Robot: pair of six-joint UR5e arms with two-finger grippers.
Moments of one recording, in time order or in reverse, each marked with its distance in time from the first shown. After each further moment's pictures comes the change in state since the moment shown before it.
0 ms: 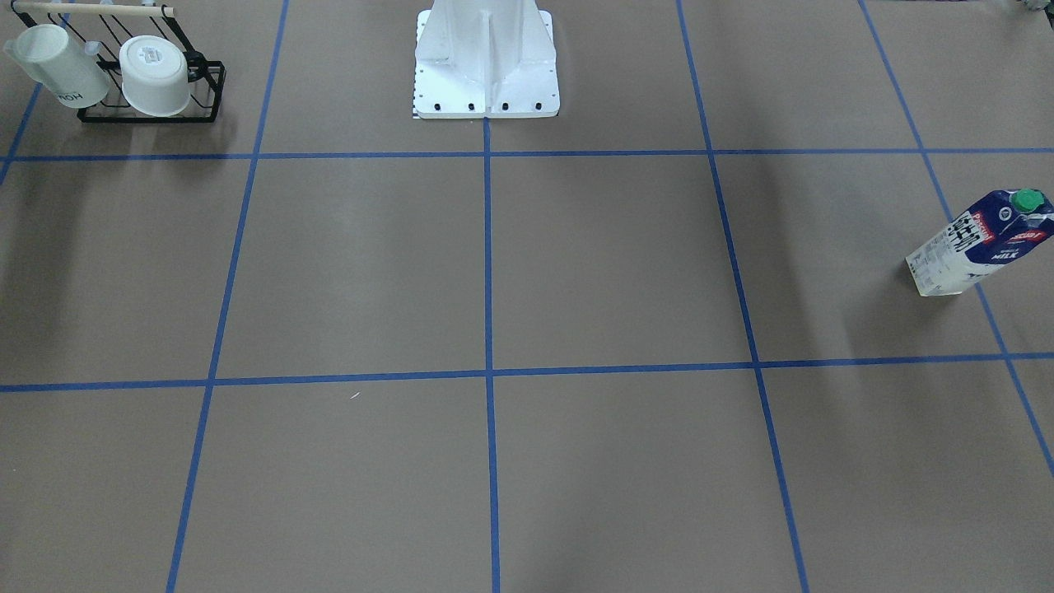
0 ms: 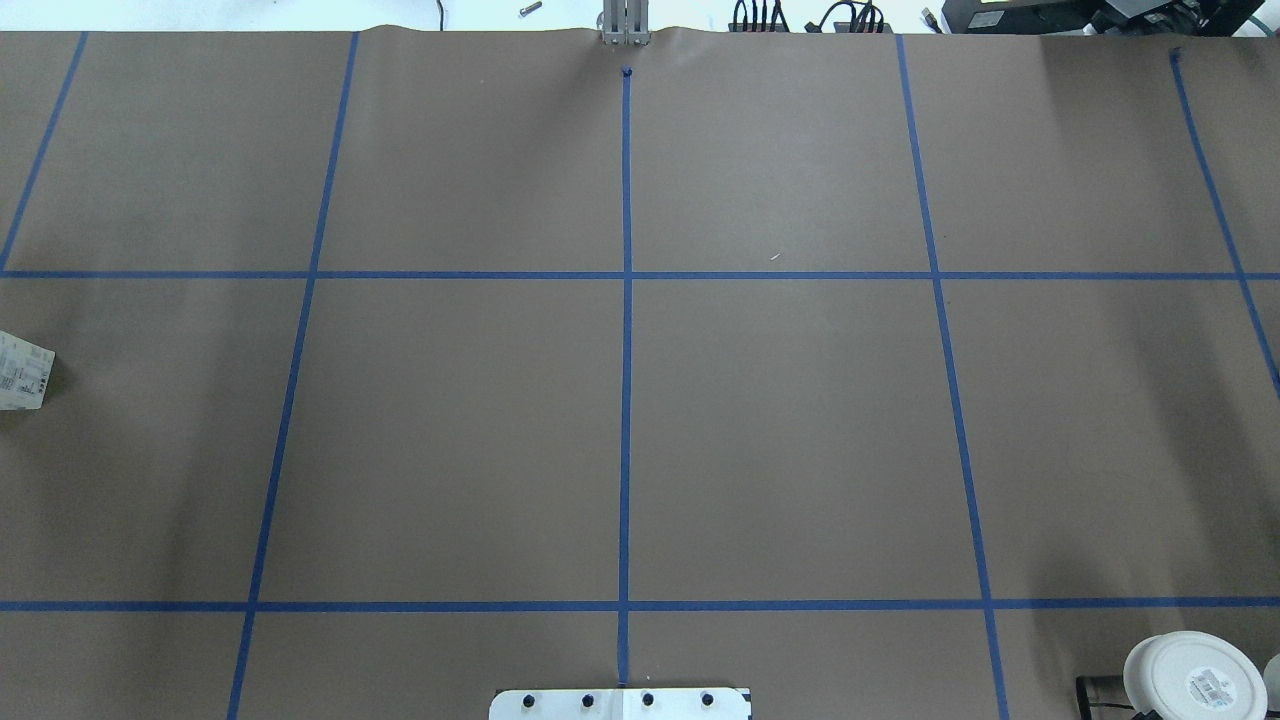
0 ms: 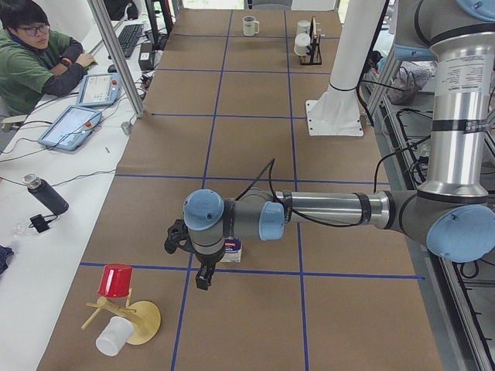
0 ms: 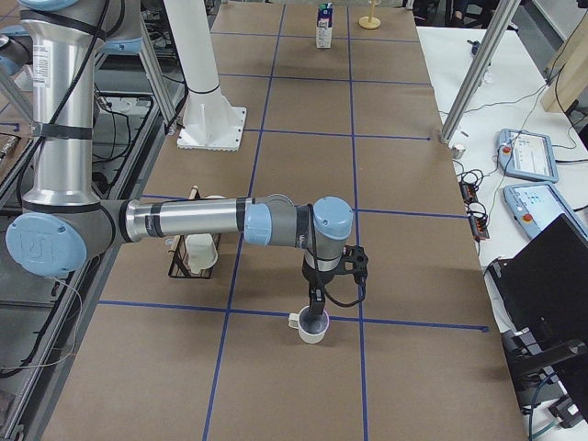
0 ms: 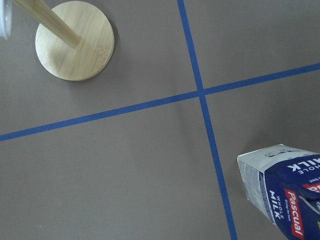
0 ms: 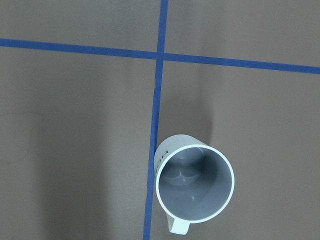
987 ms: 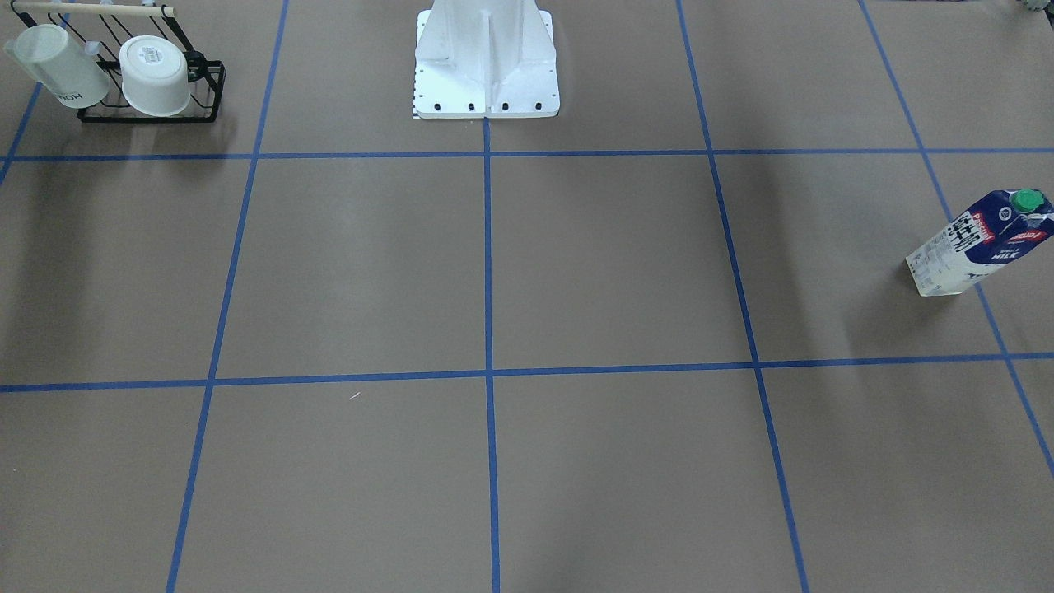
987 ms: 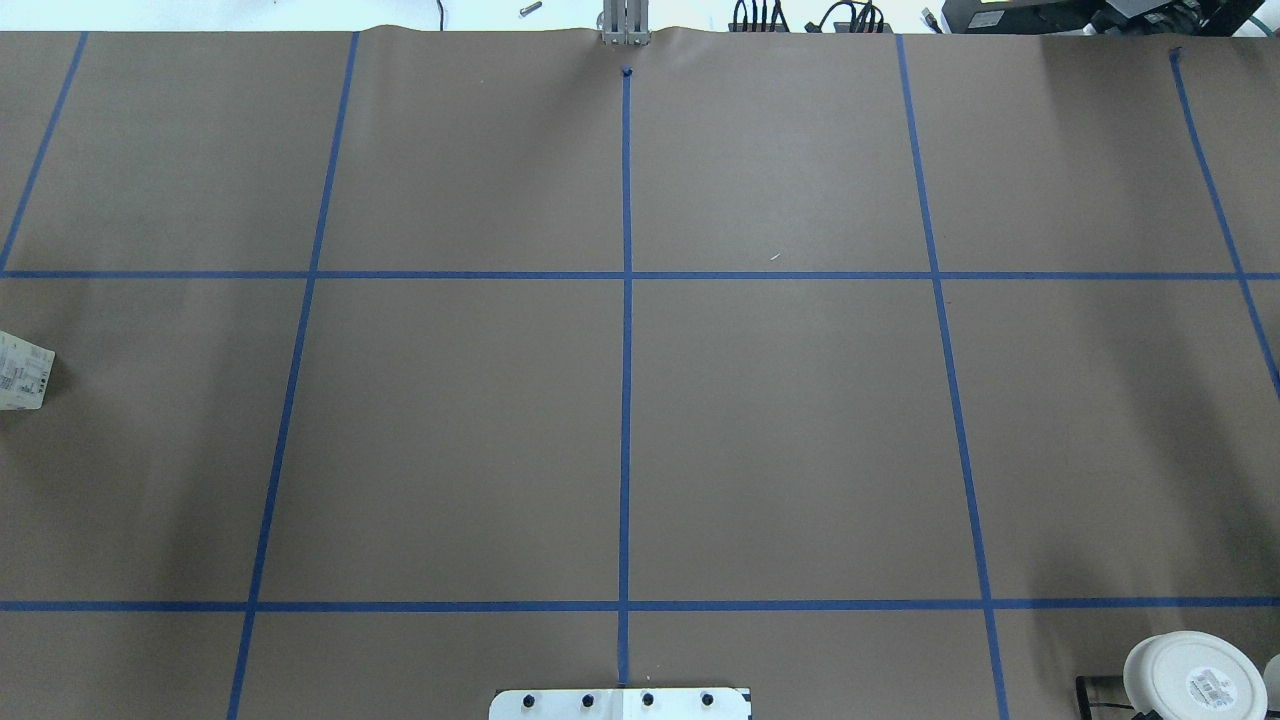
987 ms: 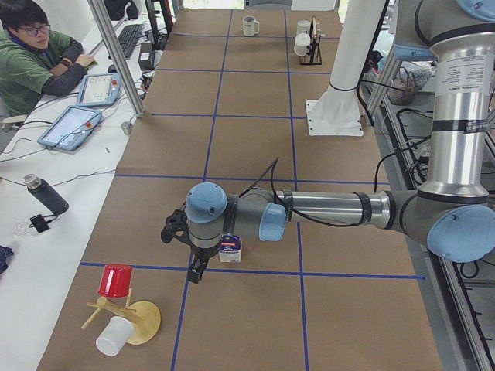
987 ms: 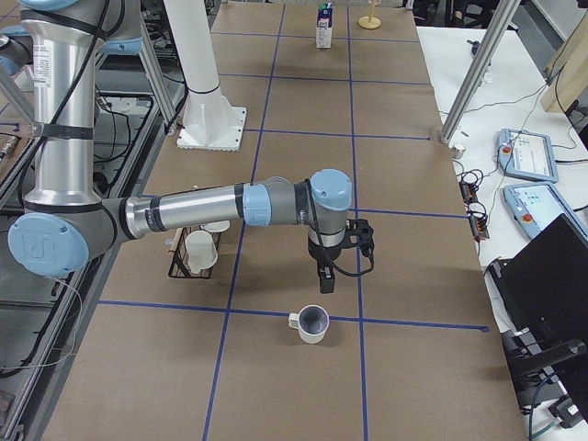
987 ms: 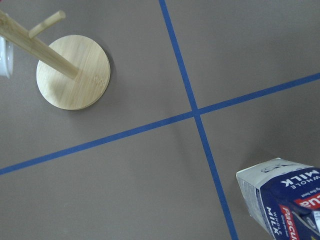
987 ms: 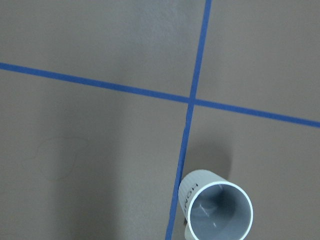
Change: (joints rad) left arm 0.000 0.003 -0.018 -0.139 0.000 -0.001; right arm -0.001 0.013 0.112 0.053 0.001 -0.001
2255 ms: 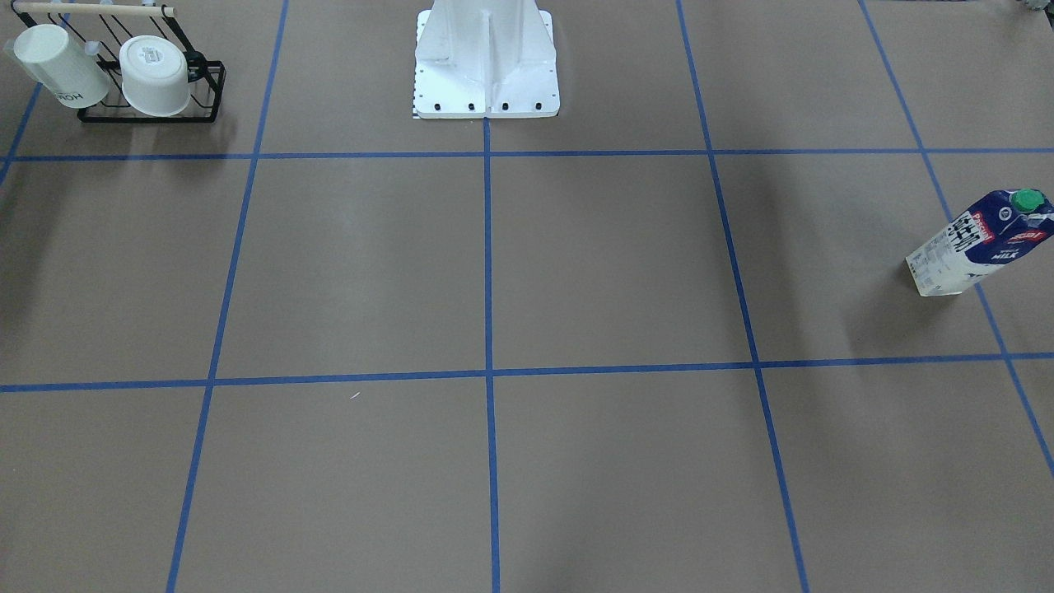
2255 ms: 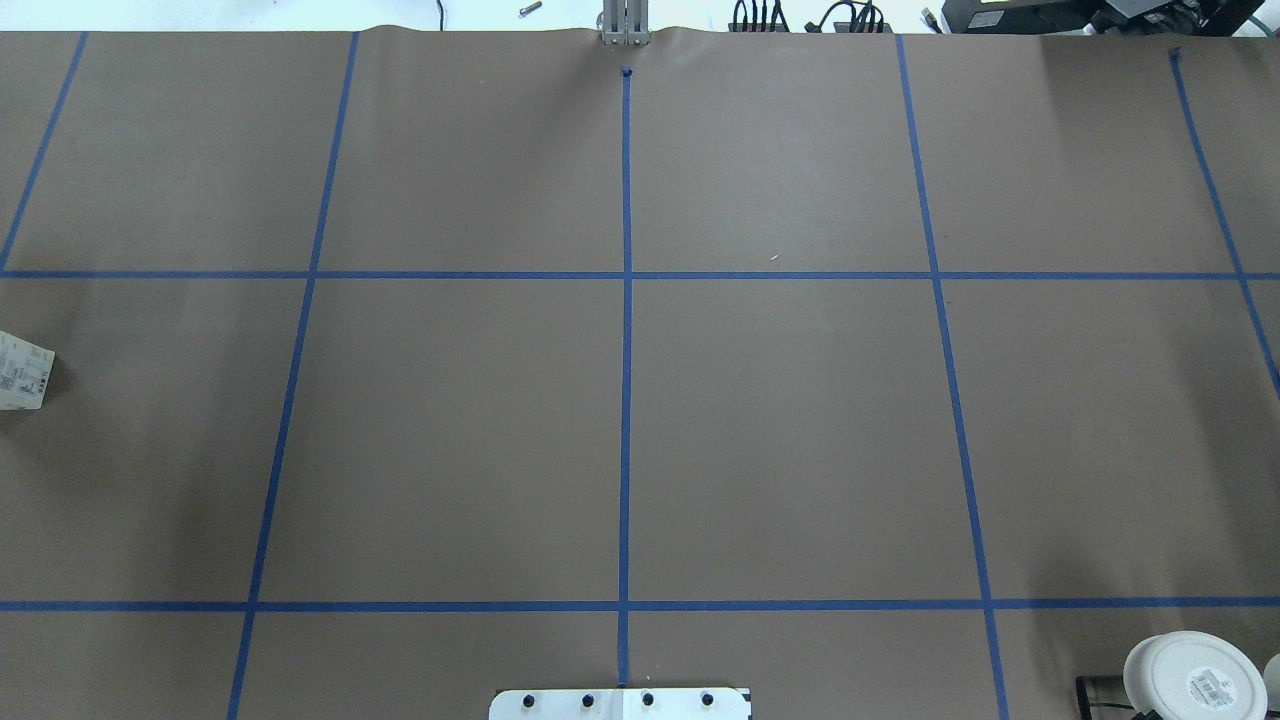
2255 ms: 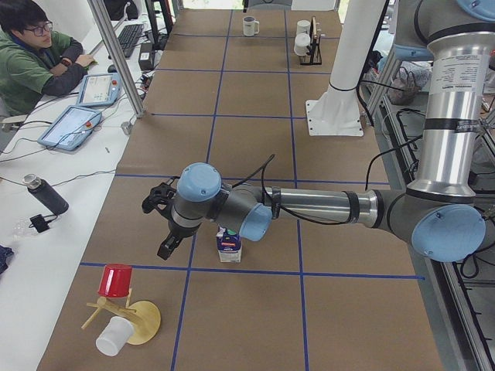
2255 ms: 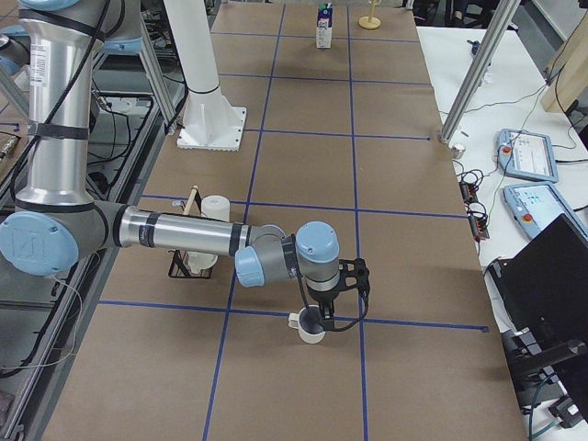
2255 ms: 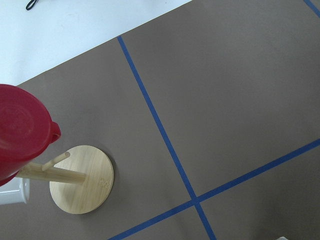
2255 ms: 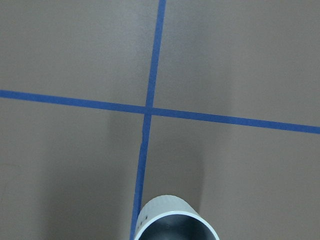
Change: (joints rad) left arm 0.008 -0.067 0.056 -0.282 0.004 -0.089; right arm -0.015 -0.053 -0.277 0.466 0.006 0.233
